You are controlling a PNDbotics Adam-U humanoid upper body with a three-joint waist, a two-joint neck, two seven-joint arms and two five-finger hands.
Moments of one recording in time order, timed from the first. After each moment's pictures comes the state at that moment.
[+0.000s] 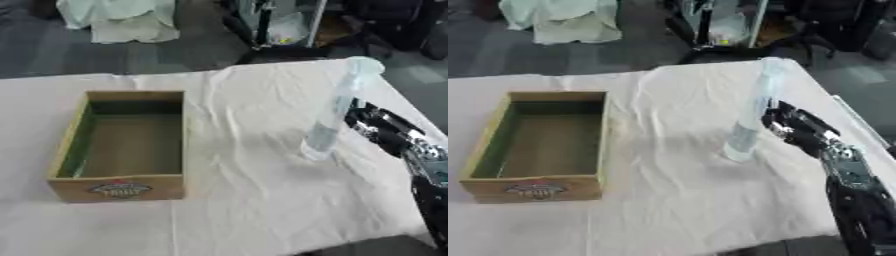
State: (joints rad) left arm -0.10 0.31 0.07 -1.88 0.32 0.02 -0.26; right arm -0.29 -0.49 -0.39 -1.15 -0.13 -0.36 0.72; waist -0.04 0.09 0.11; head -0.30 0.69
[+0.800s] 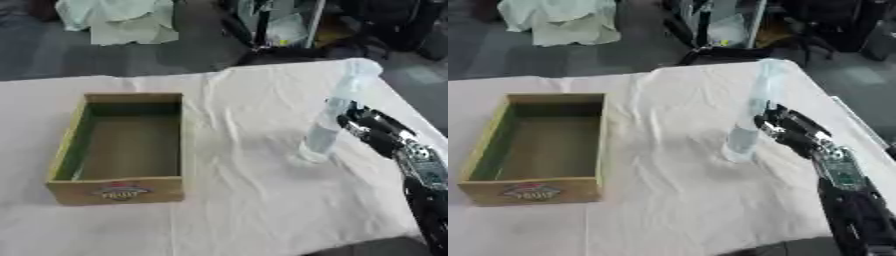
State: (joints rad) left arm -0.10 0.31 0.07 -1.88 0.32 0.02 -0.27; right arm -0.30 -0.47 -0.37 -1.17 -0.14 -0.31 0.70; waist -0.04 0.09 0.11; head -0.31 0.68
